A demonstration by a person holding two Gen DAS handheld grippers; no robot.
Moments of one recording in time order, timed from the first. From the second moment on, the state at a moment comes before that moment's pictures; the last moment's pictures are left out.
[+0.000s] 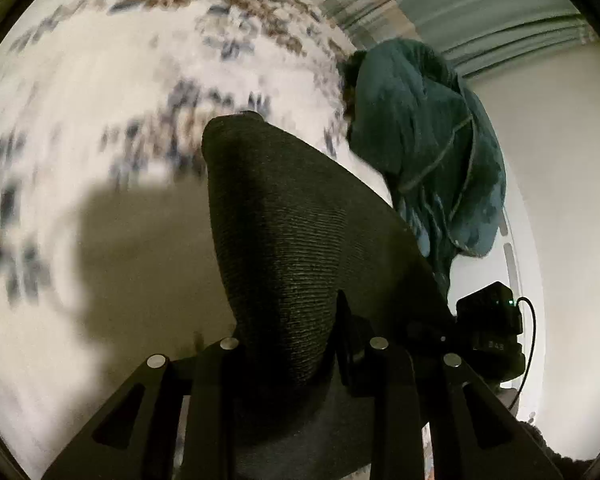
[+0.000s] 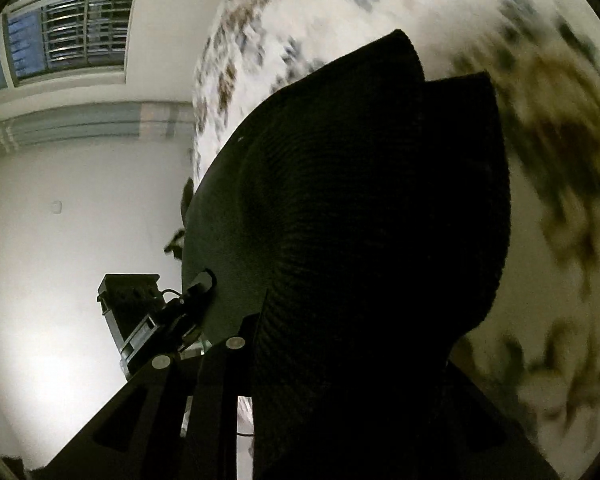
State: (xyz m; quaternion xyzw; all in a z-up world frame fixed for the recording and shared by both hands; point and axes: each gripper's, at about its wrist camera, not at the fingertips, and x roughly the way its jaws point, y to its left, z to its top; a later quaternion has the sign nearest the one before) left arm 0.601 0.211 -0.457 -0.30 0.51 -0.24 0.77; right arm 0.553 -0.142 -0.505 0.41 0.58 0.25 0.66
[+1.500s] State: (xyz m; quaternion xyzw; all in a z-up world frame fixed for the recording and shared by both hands) left arm 0.557 0.166 -0.355 -0.02 0.50 0.00 0.87; right arm 0.552 -0.051 -0.350 -0.02 0.49 -0.11 0.86
